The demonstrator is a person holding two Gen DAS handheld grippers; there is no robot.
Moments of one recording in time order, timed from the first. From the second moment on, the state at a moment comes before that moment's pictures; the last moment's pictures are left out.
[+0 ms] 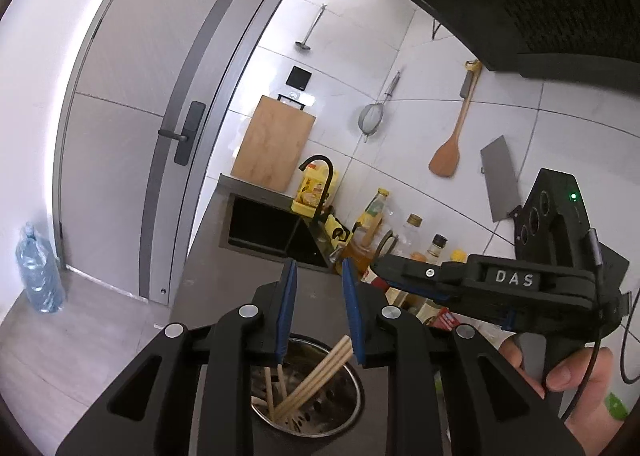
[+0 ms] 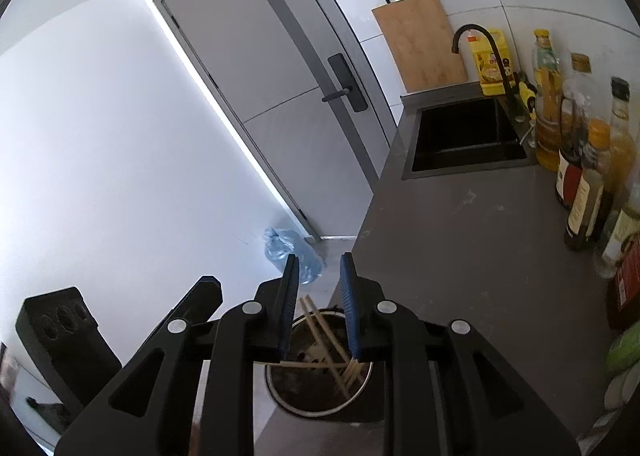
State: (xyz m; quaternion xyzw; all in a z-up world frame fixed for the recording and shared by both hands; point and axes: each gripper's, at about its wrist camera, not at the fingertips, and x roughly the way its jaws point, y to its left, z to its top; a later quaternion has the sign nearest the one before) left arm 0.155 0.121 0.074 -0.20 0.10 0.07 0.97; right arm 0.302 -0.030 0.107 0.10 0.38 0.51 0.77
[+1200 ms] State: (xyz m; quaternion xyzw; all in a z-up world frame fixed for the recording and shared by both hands) left arm 0.048 0.059 0.109 -0.20 0.24 0.10 0.94; right arm 0.205 -0.182 0.082 0.17 0.45 0.52 0.71
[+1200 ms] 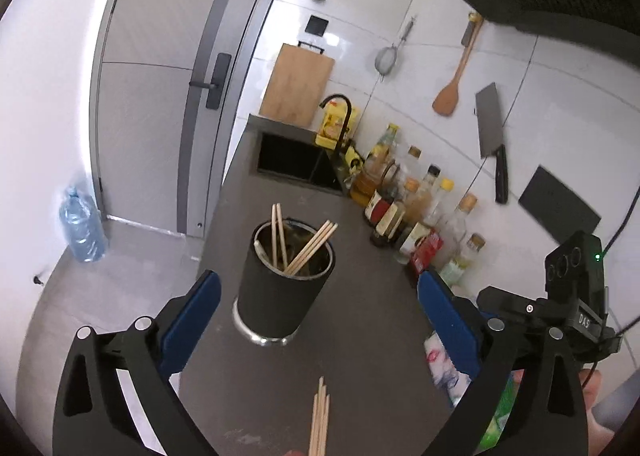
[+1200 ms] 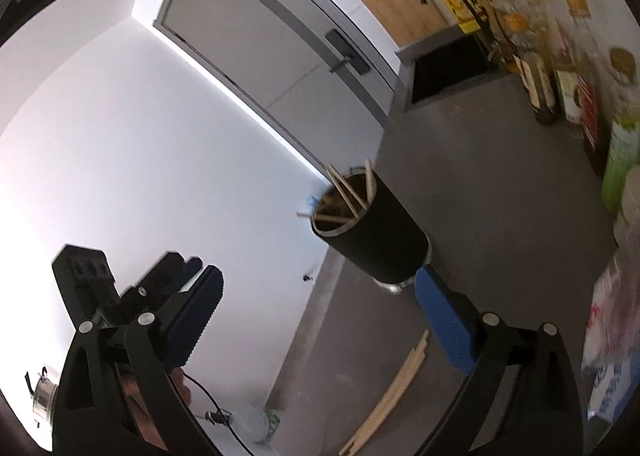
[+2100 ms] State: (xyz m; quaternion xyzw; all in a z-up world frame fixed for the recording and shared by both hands) left arm 0.036 0.065 -0.041 -0.22 0.49 -0.03 0.84; right arm 0.146 -0.155 -0.054 0.17 0.65 0.36 0.65
